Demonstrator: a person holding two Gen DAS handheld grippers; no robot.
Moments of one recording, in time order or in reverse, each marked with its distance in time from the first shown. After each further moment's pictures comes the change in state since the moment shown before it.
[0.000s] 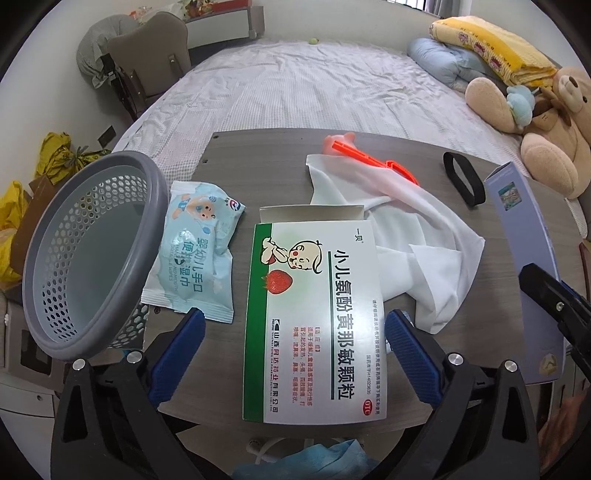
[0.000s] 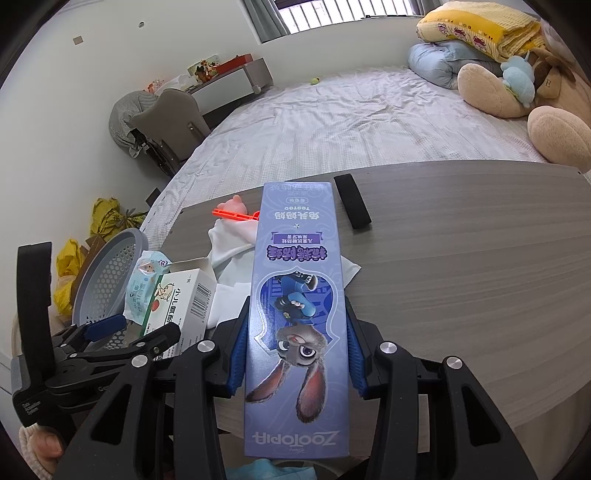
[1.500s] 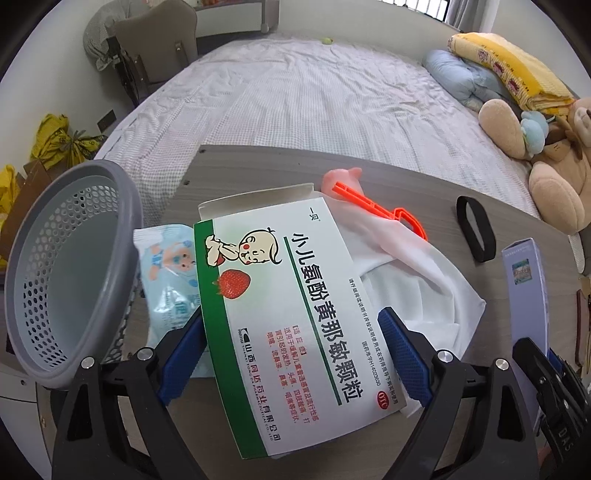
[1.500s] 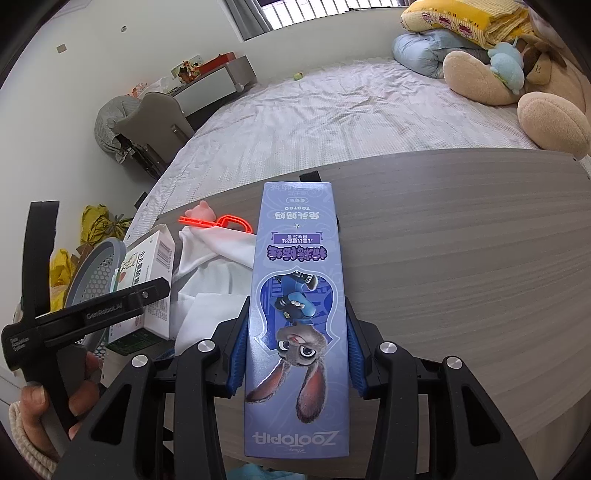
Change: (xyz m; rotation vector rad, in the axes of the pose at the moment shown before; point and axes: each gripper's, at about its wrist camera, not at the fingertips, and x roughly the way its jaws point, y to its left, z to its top) left arm 0.013 -0.001 0.045 -0.085 0.002 -0.029; right arm 0.012 -0.025 0.008 0.039 0.012 -0.023
